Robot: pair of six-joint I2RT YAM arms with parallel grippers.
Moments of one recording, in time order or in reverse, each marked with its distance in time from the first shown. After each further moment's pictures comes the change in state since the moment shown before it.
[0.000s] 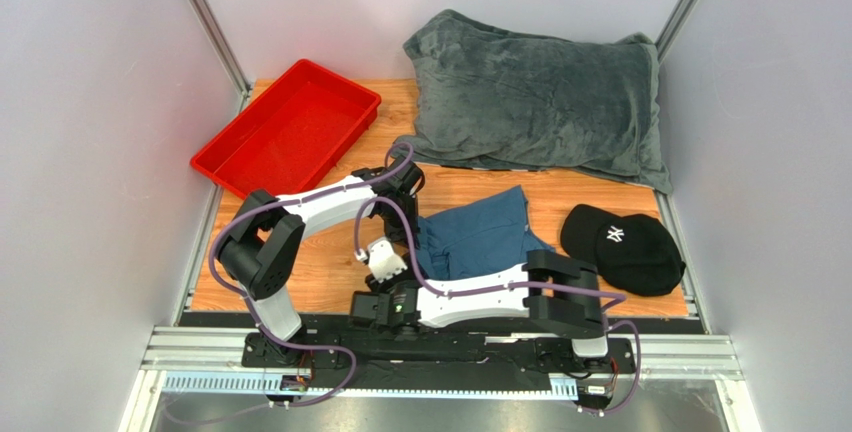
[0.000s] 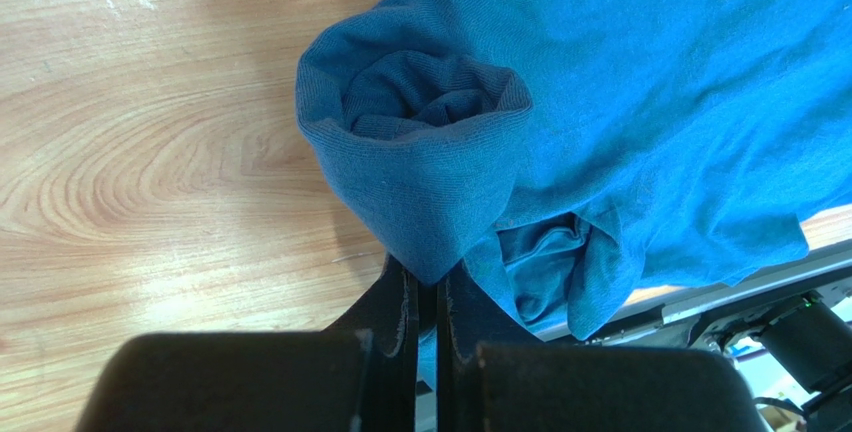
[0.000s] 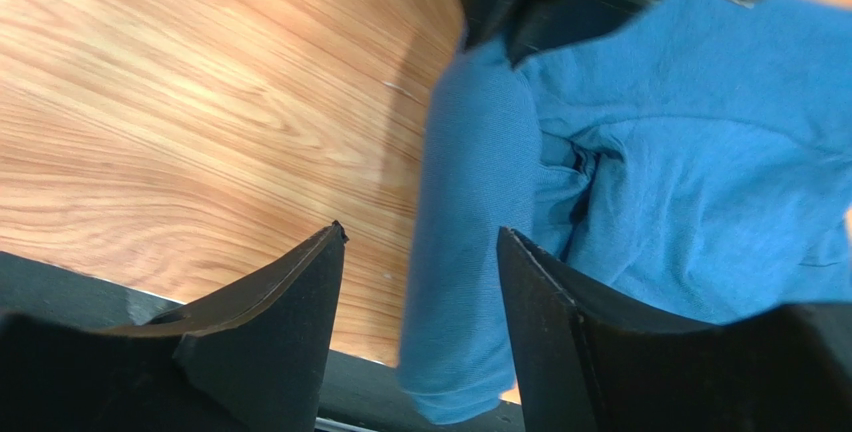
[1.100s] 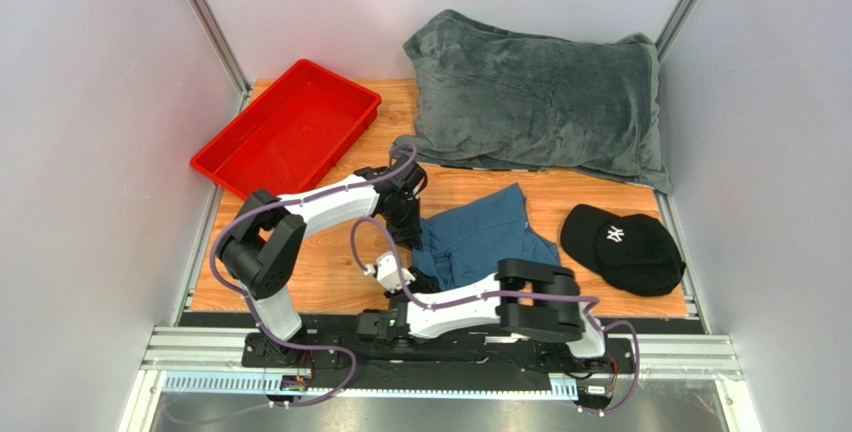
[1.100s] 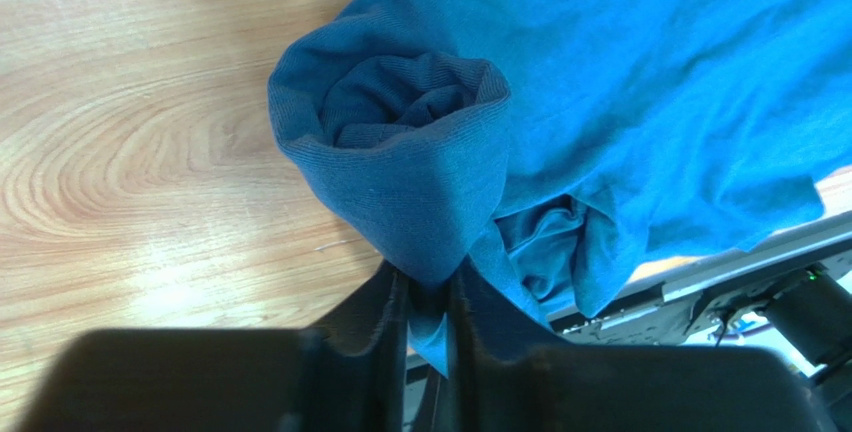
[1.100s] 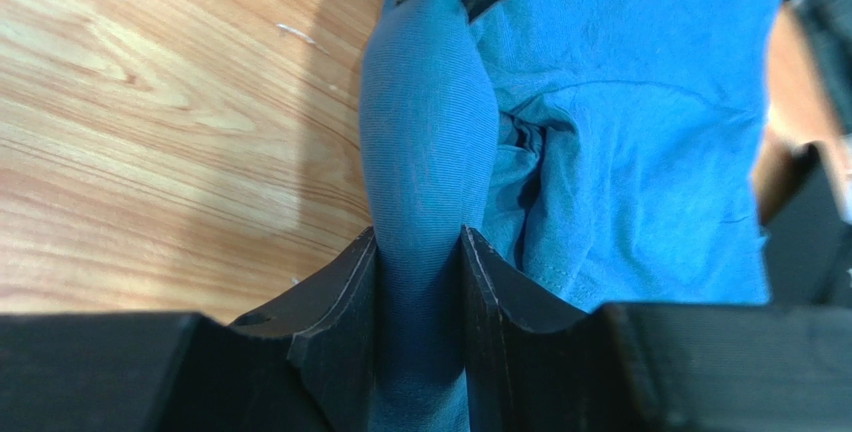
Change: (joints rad) left arm -0.008 0.008 0.020 -0.023 0.022 0.025; right arm 0.028 0.135 -0.012 -0.138 0.150 0.097
